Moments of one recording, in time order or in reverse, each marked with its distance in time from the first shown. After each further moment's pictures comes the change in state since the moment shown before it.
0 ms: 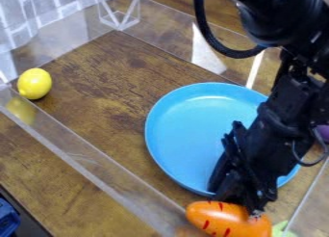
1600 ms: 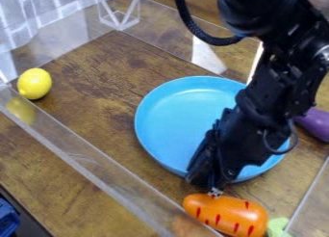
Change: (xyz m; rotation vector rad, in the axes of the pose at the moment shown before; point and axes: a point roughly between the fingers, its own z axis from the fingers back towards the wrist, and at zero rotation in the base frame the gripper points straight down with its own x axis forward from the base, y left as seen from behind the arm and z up) arm -0.024 0.023 0.005 0.079 0.072 -0.238
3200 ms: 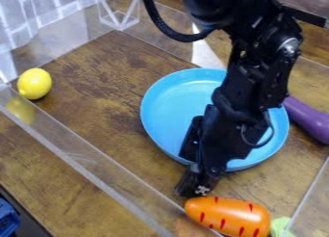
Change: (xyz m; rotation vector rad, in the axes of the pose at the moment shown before) arm -0.004 -0.002 -0.015 -0.003 -0.090 0.069
